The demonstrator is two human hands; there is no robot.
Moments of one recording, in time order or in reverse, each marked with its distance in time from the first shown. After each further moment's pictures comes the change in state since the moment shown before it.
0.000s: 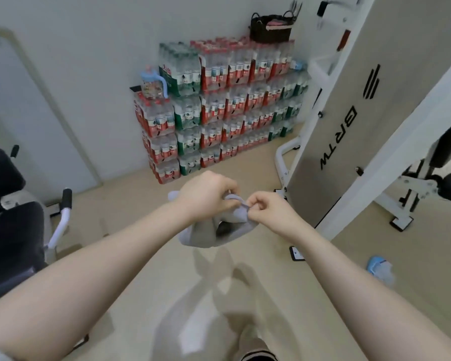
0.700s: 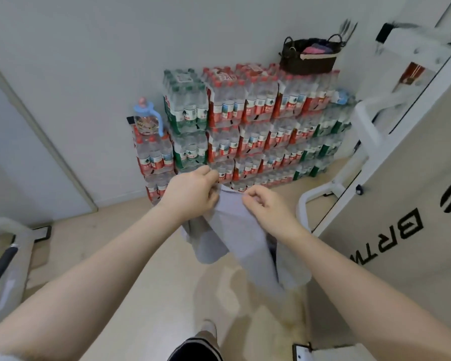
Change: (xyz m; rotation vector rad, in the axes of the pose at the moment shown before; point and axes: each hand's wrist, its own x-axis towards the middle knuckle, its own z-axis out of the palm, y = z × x) left_hand 0.386 -0.127 -0.006 0.353 0.272 -0.184; right_hand 0.391 0.030 -0.199 -0.016 -0.080 -0.260
